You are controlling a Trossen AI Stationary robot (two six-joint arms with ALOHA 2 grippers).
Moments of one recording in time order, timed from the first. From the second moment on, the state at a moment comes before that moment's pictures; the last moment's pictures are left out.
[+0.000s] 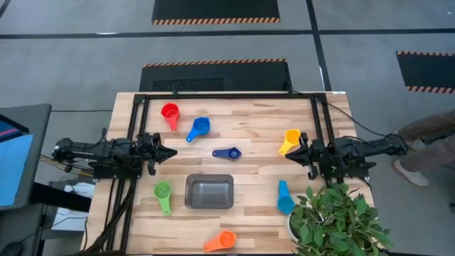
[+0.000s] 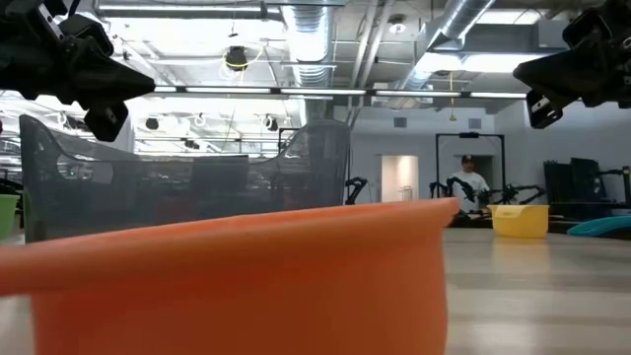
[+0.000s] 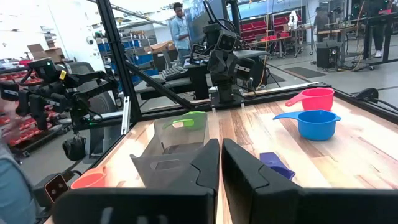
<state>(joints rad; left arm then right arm) -0.12 0.01 0.07 -0.13 -0.19 -0.48 0.18 0.00 0.00 0.05 0.13 0.18</state>
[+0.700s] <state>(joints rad) -0.12 0.01 0.06 0.03 -0.39 -0.79 0.17 0.00 0.01 0.27 0.13 0.18</state>
